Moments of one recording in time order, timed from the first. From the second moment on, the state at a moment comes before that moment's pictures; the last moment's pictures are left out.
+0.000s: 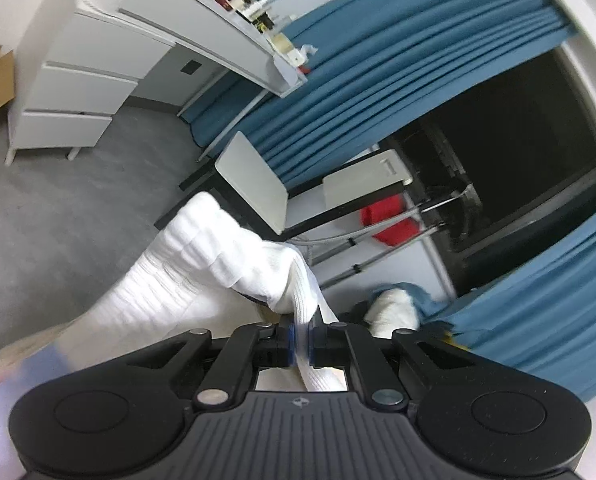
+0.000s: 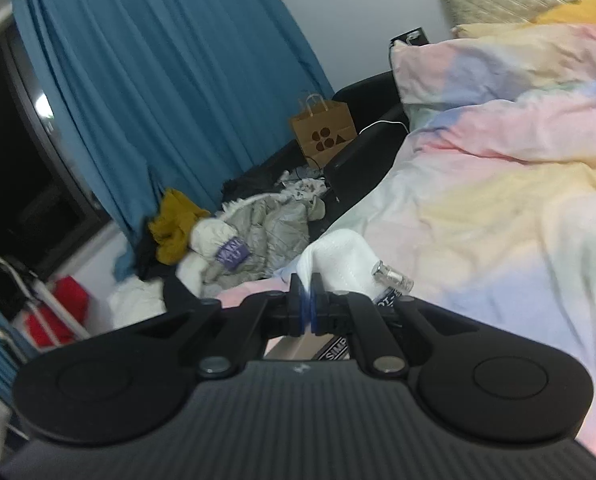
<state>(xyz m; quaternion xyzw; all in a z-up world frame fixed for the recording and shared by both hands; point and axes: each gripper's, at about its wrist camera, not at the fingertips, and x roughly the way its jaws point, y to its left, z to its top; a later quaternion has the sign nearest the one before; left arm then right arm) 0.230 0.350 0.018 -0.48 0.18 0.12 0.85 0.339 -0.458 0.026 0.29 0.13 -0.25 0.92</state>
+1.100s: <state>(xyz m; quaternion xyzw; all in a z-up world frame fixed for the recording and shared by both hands) 0.262 0.324 -0.102 -0.55 0.18 0.08 0.81 0.286 -0.507 -0.112 0.50 0.14 -0.19 0.84</state>
